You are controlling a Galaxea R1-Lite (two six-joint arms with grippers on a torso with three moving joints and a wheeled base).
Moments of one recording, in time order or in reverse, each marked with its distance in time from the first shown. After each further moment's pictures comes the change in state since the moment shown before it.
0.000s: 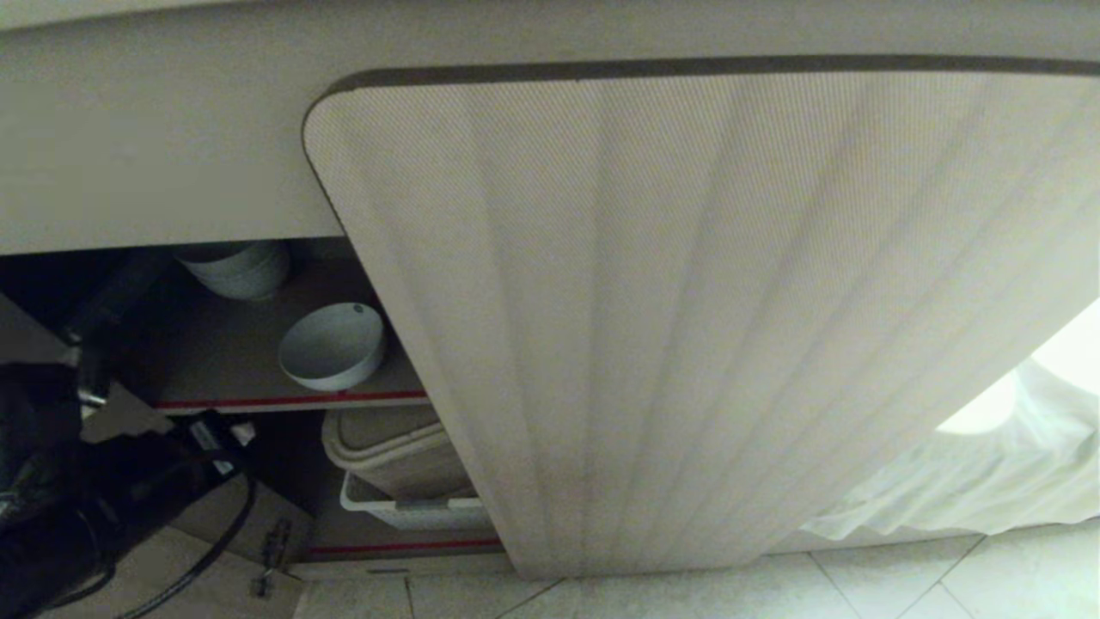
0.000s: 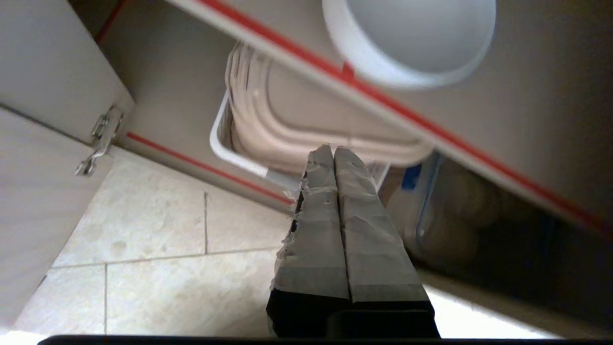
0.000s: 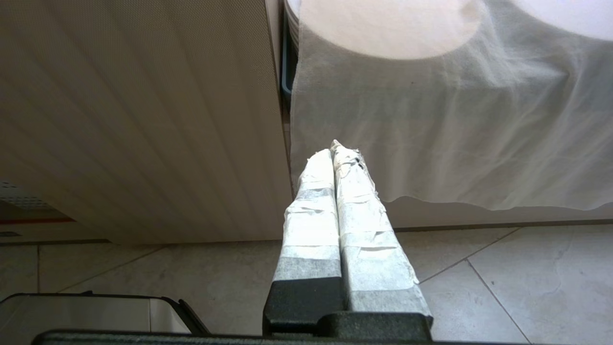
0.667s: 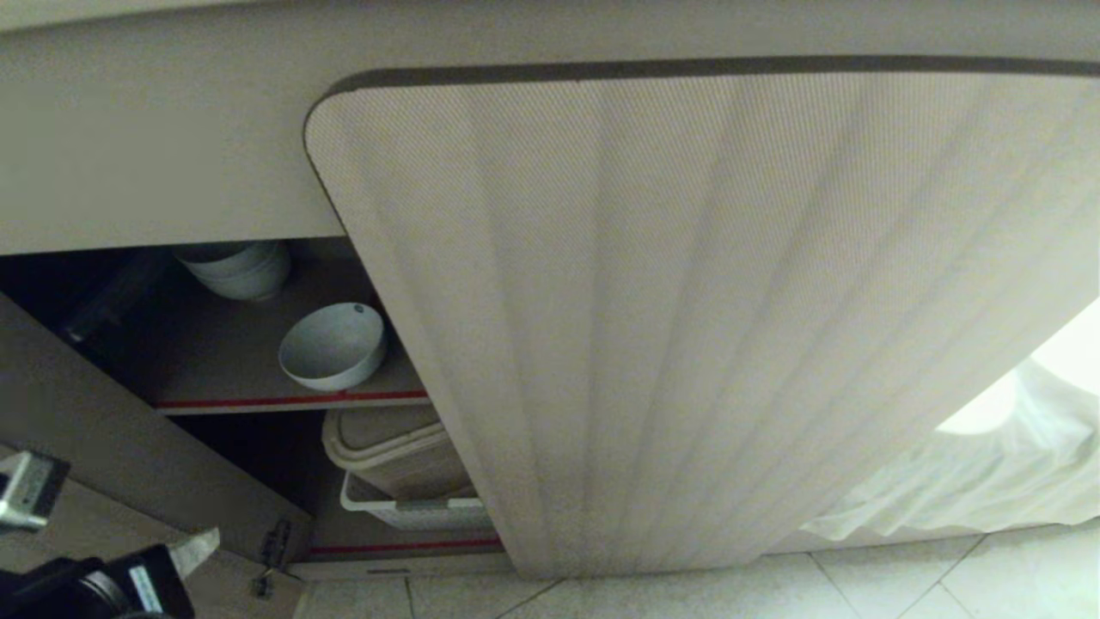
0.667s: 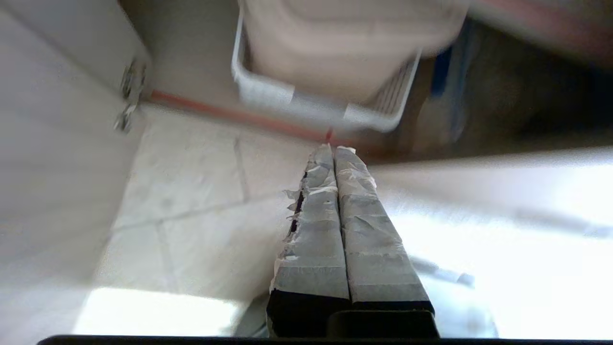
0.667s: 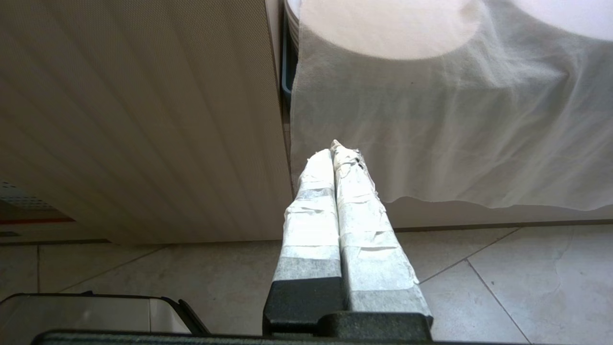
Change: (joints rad) left arm -0.102 -0.301 0.155 0.229 -0.008 0.125; right arm 0.000 0.000 0.000 0.000 0.000 0.000
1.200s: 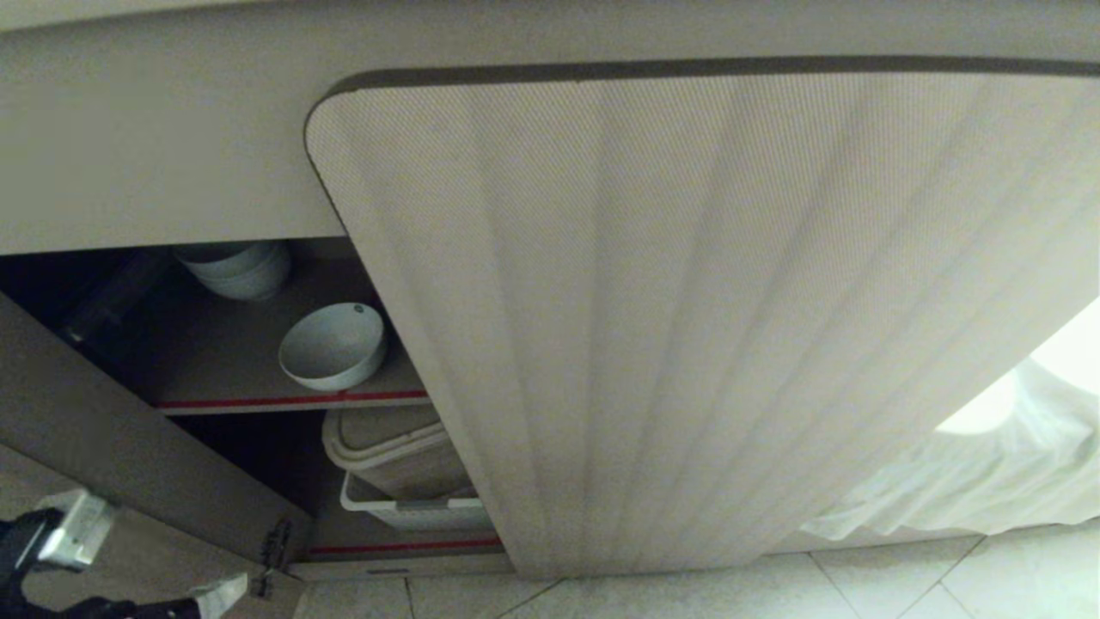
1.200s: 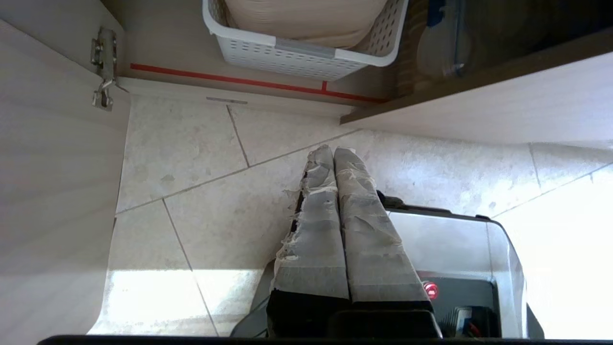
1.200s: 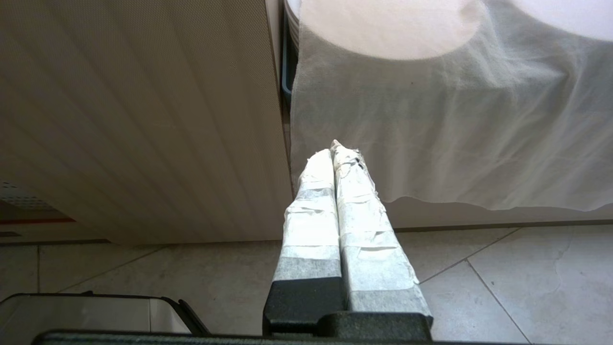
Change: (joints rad) left arm -0.124 0.019 0.044 0.014 0.003 0.019; right arm 0.000 0.000 0.000 0.000 0.000 0.000
